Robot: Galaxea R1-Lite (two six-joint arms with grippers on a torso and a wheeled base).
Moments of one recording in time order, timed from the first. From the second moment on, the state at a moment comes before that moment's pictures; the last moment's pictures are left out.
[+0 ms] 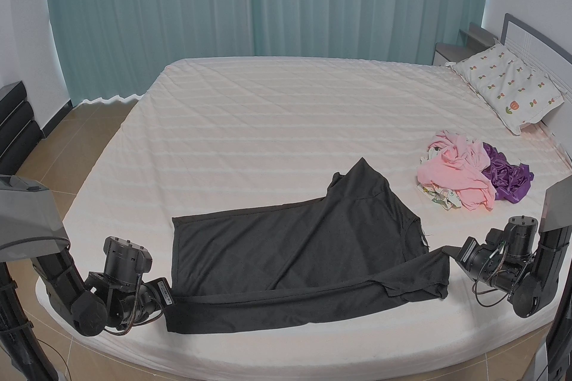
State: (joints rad) left arm -0.29 2.00 -0.29 -0.82 0.19 -0.67; right arm 0.02 2.17 -0.16 -1.55 0.26 0.73
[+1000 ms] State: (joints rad) left arm -0.20 2.28 -0.45 -1.02 0.20 -0.69; right arm 0.02 2.35 -0.31 -1.55 0.26 0.76
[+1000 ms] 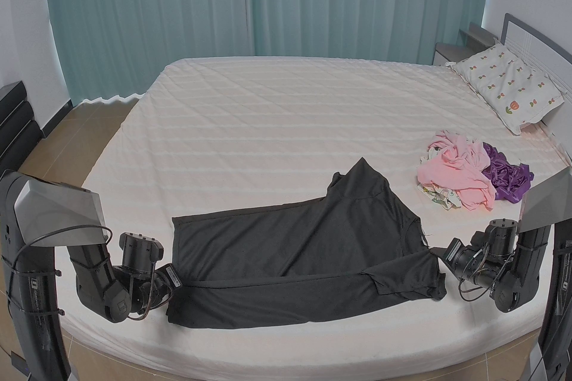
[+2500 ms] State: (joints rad) left arm -0.11 2.30 -0.45 -1.12 0.07 -0.79; right arm -0.02 2.43 -0.36 -1.55 0.22 0.80
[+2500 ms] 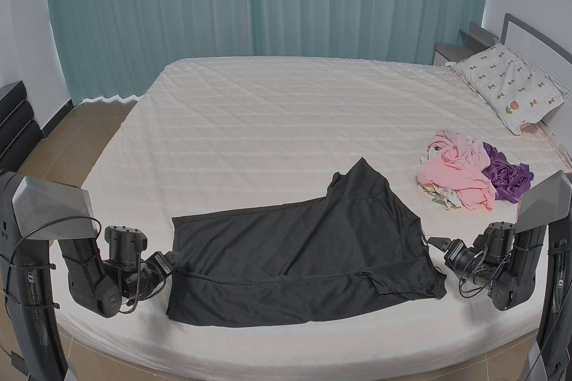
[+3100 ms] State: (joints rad) left arm -0.08 2.23 -0.36 -1.25 0.05 -0.85; right arm -0.03 2.40 -0.34 -1.55 0.22 0.83
